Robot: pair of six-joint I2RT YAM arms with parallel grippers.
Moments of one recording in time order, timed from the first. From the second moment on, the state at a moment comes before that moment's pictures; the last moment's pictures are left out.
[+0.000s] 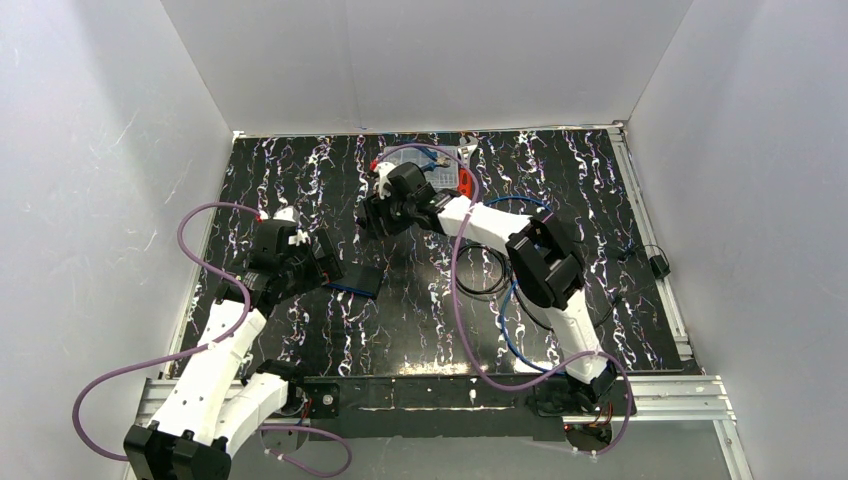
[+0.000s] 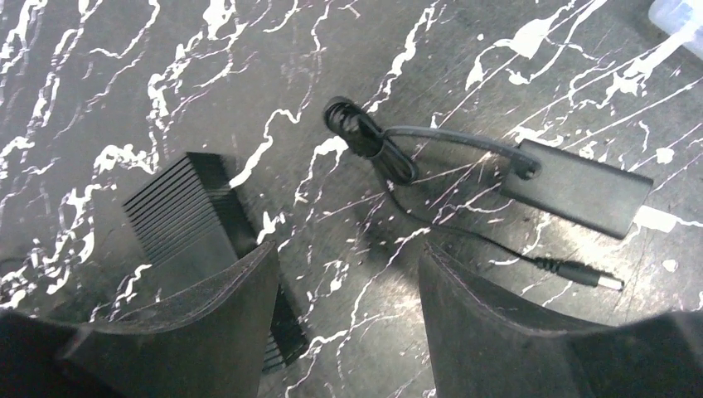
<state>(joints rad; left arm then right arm) -0.24 0.87 0.82 -0.84 0.00 -0.55 0.81 2.18 1.71 -0.20 -0.25 0.25</state>
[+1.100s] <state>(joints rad) -0.22 0.89 0.81 -0.82 0.10 -0.54 0.85 2.45 2.01 -0.17 -0.13 0.16</state>
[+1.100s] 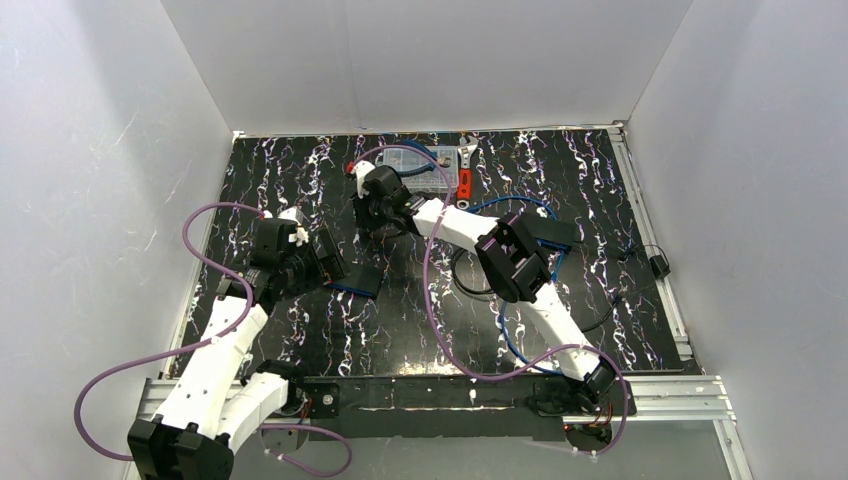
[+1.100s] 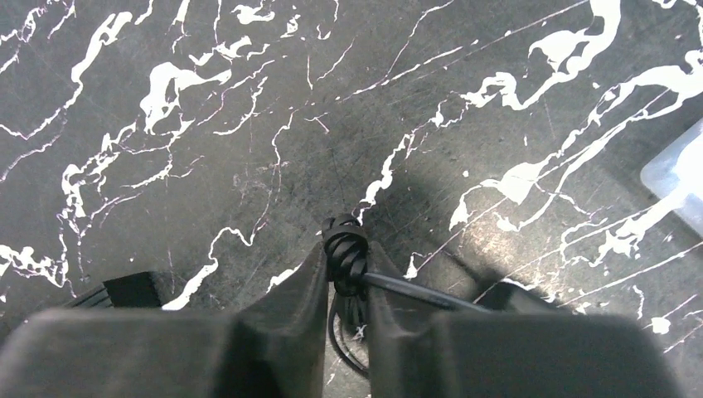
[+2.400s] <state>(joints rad) -0.21 0.68 0.68 -0.68 0.57 -0.54 0.85 1.56 1.11 0.25 -0.06 0.32</state>
